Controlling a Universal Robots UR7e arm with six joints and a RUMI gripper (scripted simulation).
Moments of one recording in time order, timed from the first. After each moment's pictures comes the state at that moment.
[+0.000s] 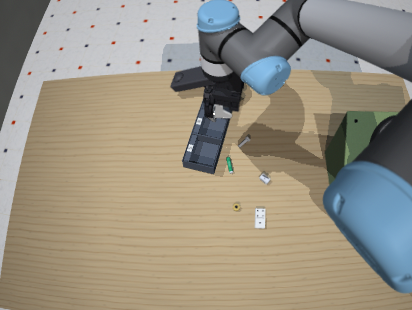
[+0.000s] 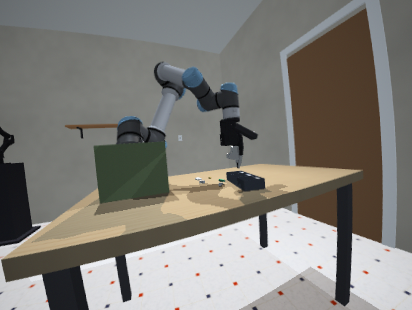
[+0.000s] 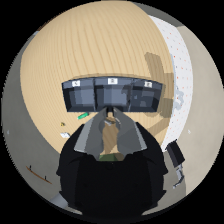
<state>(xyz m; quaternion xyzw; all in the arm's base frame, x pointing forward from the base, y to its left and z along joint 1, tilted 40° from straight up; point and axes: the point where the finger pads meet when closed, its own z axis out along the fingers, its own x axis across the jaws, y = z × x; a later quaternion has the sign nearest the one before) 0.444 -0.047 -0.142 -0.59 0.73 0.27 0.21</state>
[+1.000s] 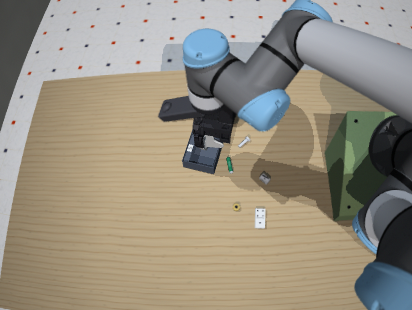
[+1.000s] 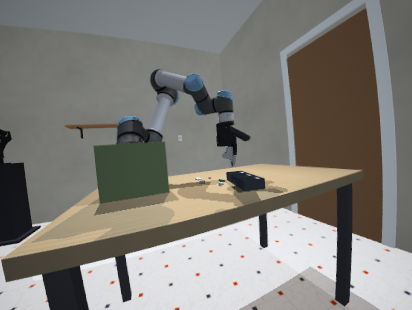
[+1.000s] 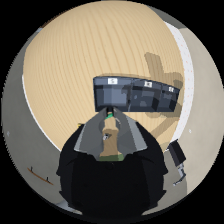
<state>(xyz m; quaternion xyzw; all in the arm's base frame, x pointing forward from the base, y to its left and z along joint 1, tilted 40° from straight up) 0.466 0.014 -0.090 -0.59 0.73 0.27 0.21</state>
